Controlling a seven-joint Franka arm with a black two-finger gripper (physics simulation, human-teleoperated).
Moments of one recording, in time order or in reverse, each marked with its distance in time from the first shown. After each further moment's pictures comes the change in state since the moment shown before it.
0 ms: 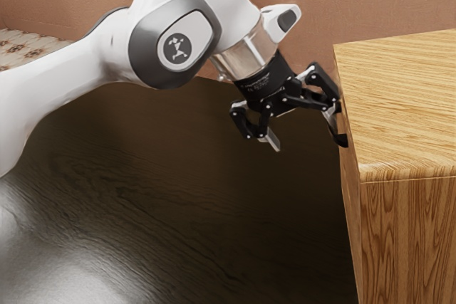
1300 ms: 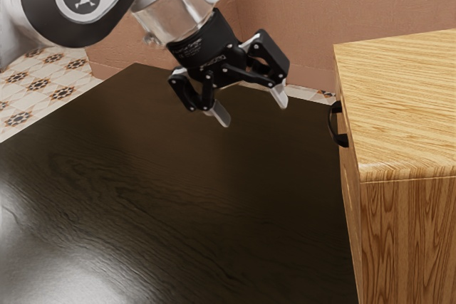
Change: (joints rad) arm 0.005 -0.187 0.054 0.006 -0.038 -0.202 0.167
